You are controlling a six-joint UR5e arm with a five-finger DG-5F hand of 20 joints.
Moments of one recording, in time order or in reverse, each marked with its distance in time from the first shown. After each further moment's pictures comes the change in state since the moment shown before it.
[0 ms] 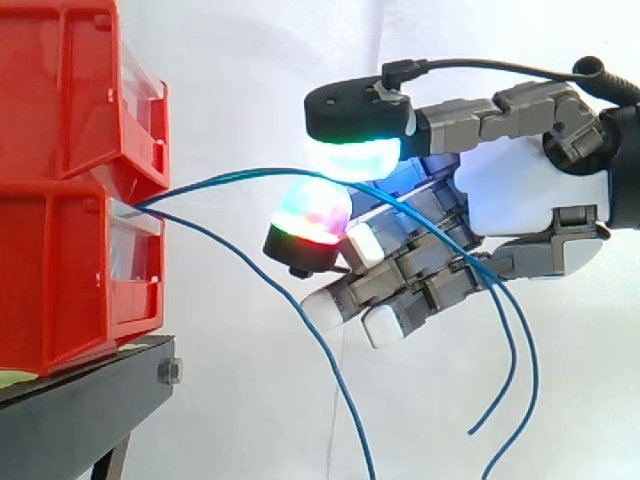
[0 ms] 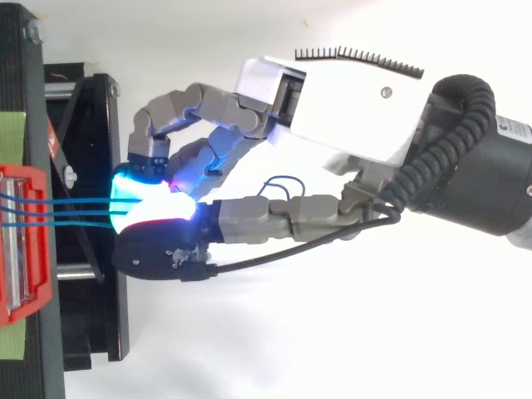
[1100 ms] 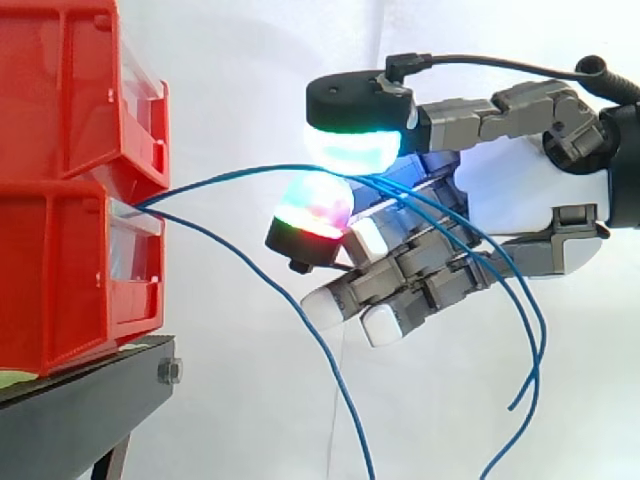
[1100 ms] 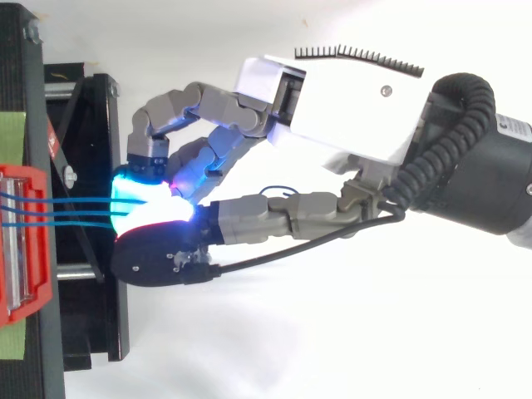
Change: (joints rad) arm 0.000 0.001 0.000 0.000 -0.003 0.000
